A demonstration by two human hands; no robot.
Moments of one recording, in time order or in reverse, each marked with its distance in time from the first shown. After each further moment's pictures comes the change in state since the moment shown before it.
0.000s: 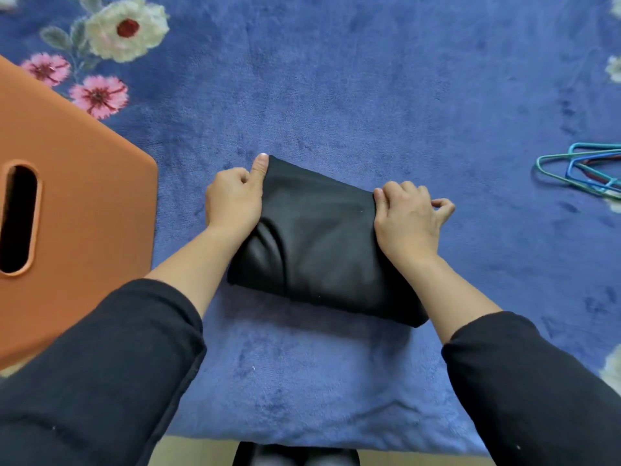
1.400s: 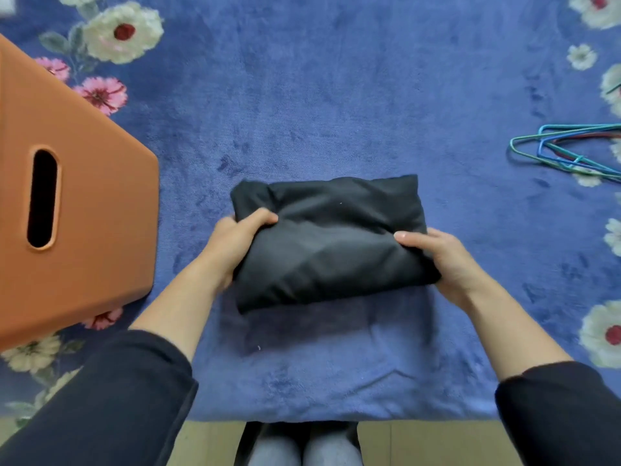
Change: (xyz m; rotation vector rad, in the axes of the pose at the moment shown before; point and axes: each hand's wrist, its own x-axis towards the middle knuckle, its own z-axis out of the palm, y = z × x) left_hand -0.062 -0.034 -0.017 -0.495 -0.460 -0.413; right_hand -0.067 0.059 -0.047 1.181 -0.567 0.585
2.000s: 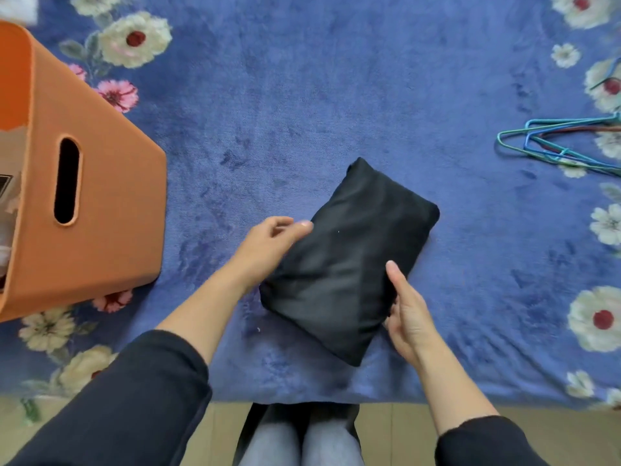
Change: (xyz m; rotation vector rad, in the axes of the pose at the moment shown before) left_hand -0.021 -0.025 0.022 0.307 -0.130 0.220; right_hand -0.051 0.079 0.041 0.528 0.079 0.134
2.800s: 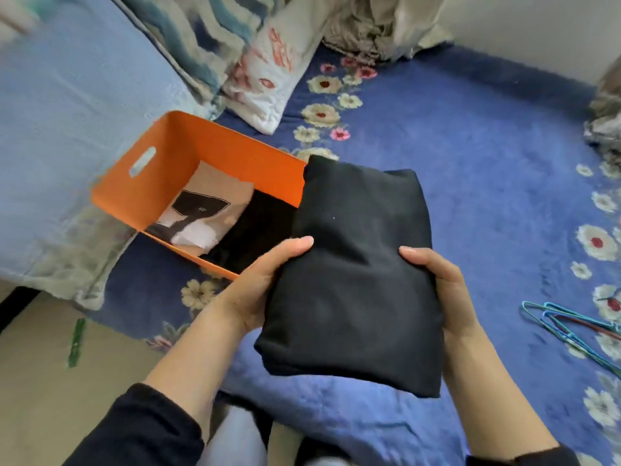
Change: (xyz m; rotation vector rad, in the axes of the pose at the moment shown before) left_hand -0.259 0.084 -0.145 -0.999 -0.153 0.104; right_hand -0.243 -0.115 0.197 -0.299 -0.621 0.031
